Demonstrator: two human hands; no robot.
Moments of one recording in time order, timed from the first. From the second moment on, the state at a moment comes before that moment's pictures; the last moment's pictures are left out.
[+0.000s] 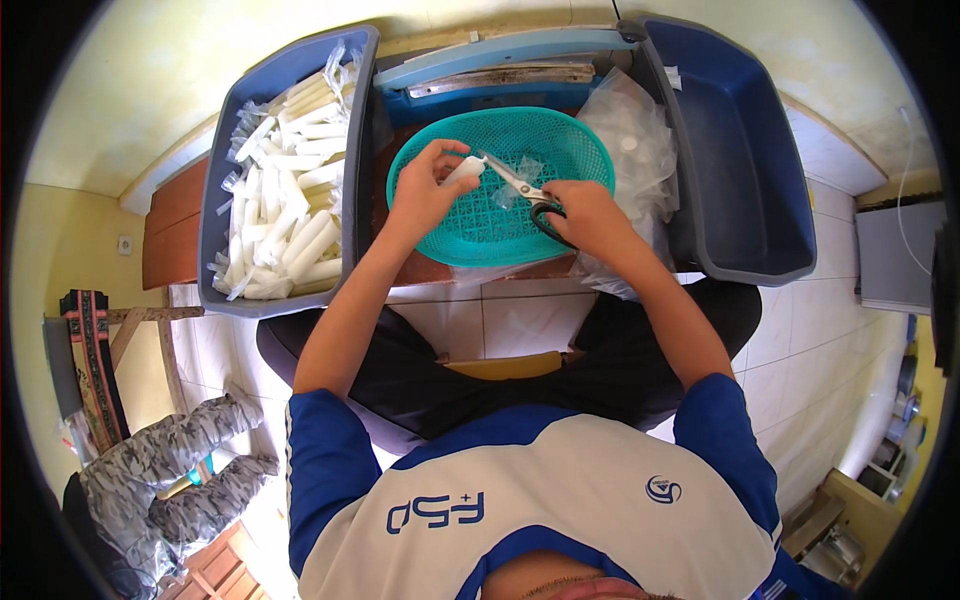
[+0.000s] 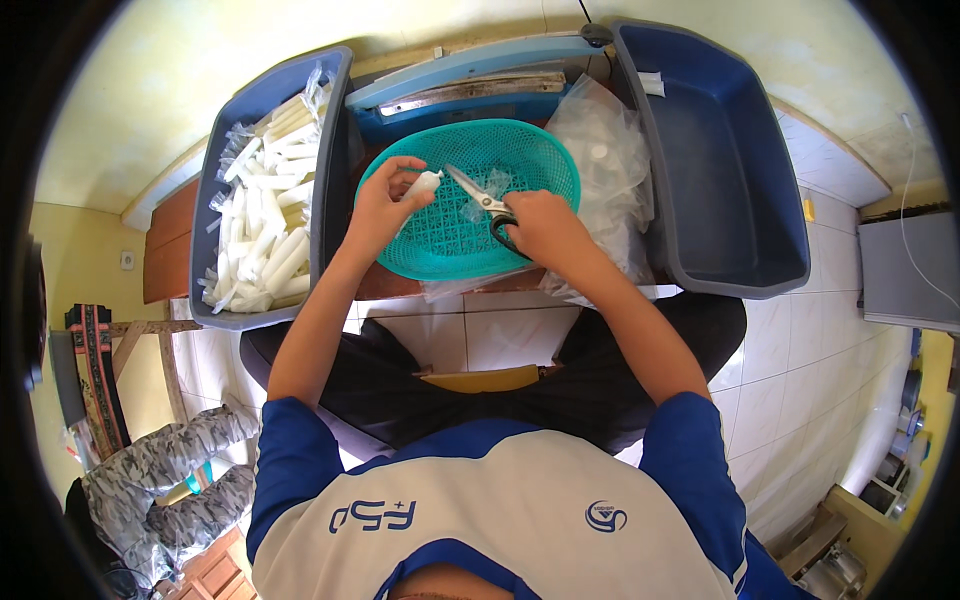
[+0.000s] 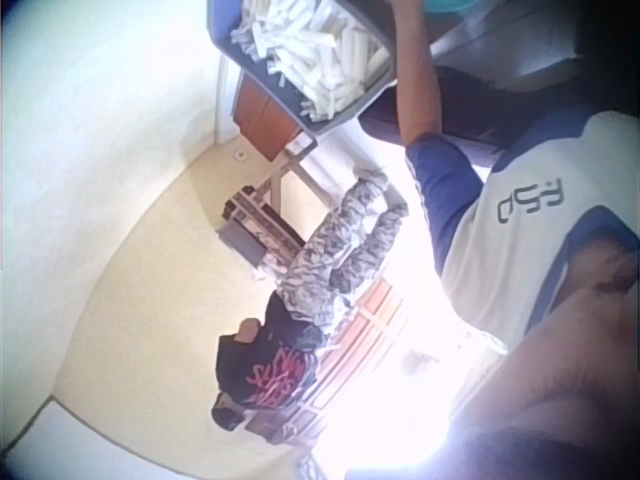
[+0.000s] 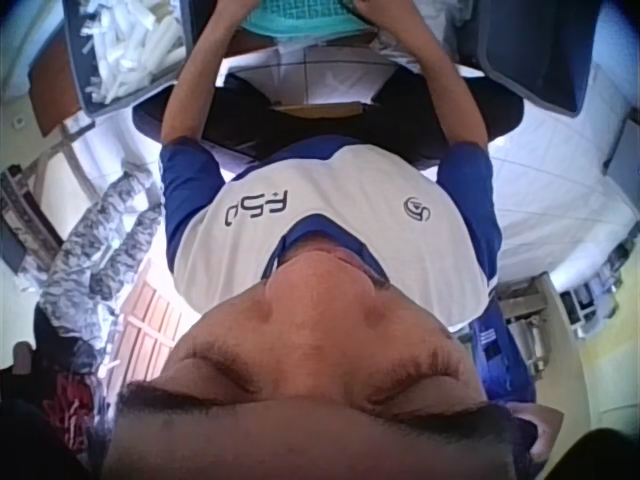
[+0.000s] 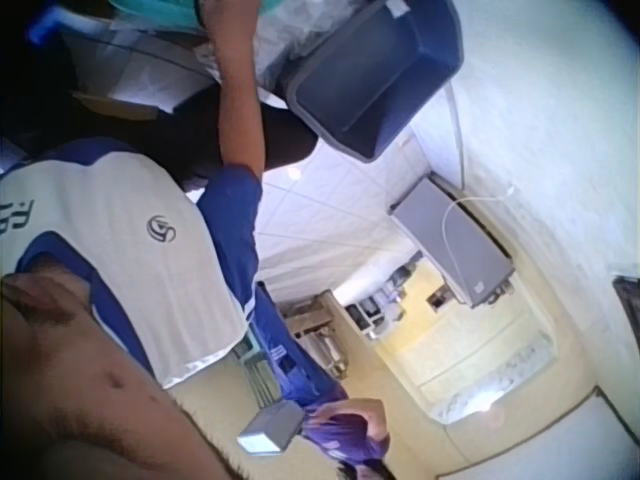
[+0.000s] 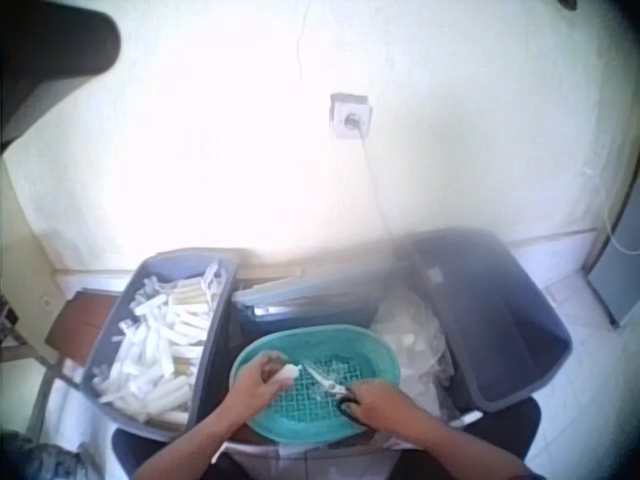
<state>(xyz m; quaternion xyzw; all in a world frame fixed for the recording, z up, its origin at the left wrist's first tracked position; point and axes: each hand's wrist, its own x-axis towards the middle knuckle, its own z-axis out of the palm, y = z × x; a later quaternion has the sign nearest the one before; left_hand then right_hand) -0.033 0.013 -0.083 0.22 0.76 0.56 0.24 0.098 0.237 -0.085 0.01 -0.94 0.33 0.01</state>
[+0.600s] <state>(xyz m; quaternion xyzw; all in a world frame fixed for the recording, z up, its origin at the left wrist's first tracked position) -0.029 0.026 -0.045 0.16 0.64 0.70 0.29 0.068 0.232 -0.087 0.08 -0.97 0.22 -0.05</state>
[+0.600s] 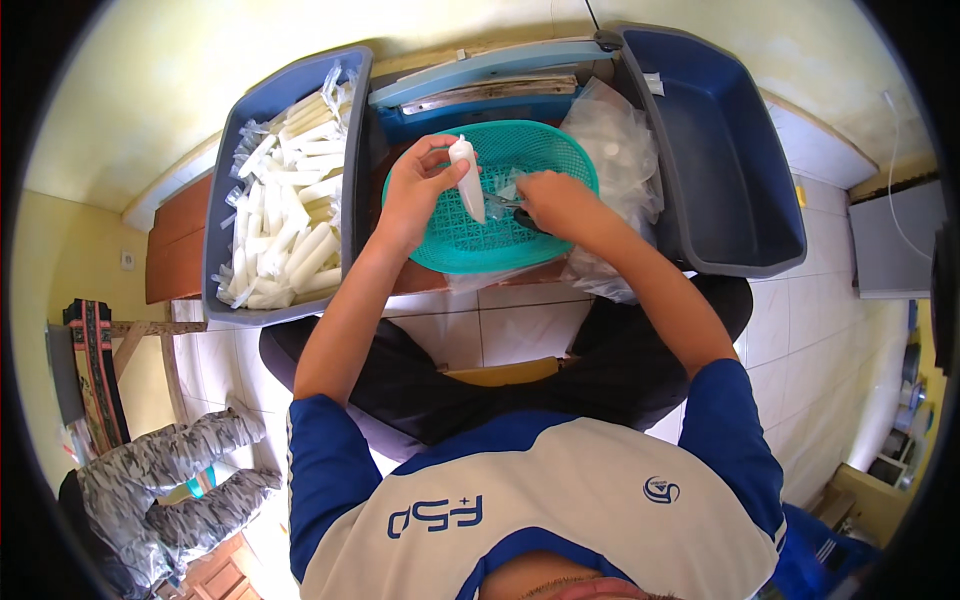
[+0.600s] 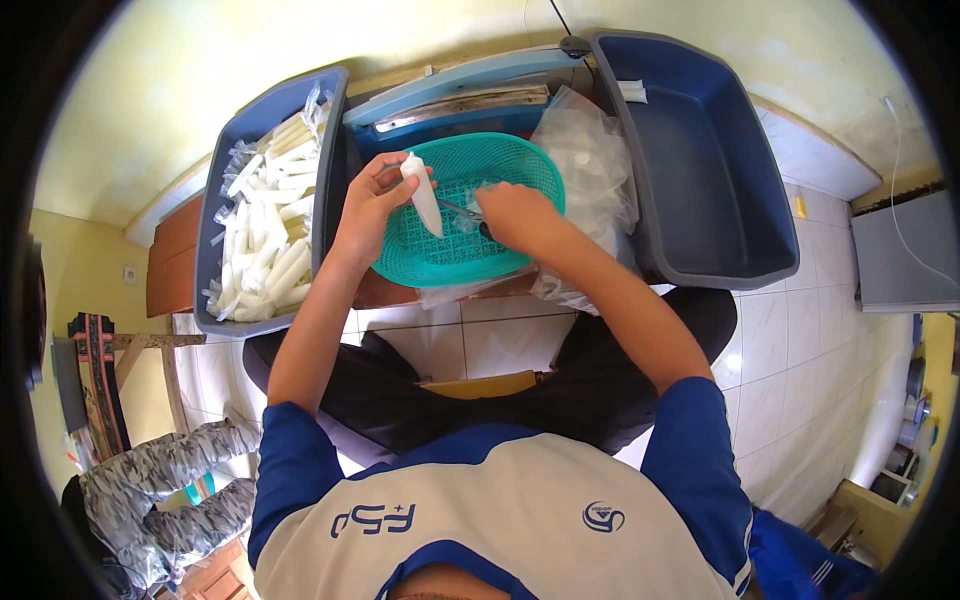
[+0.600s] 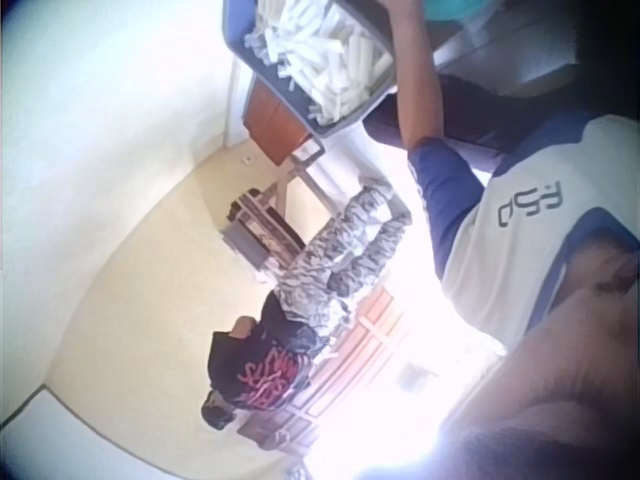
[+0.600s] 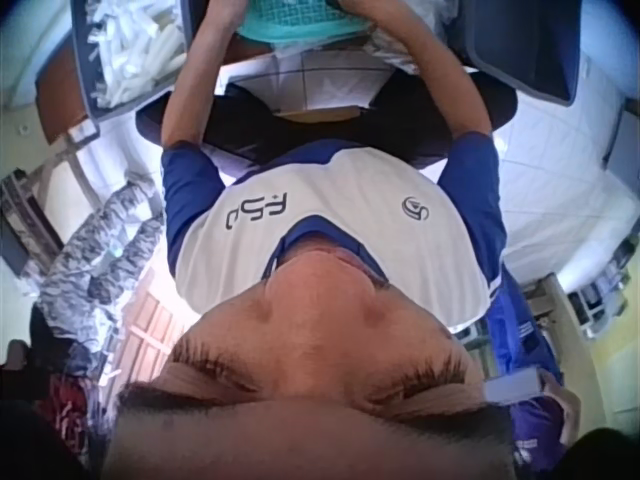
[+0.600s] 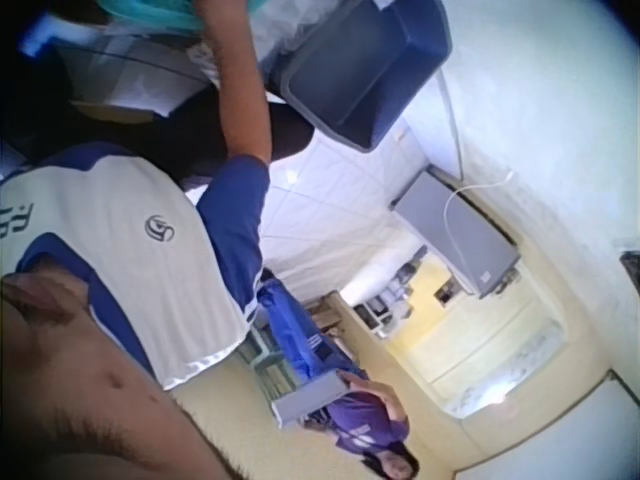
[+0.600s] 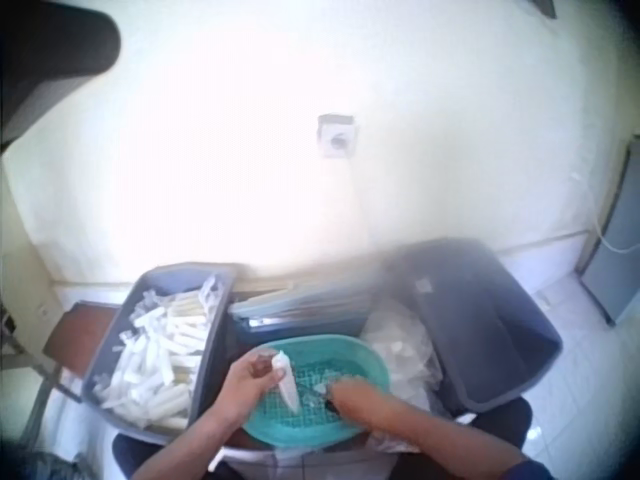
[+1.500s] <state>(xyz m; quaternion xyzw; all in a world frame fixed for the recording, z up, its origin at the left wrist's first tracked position) -0.042 0.295 -0.024 0.29 0.66 0.60 0.34 0.096 0.449 -0.027 -0.18 -0.57 0.76 0.25</state>
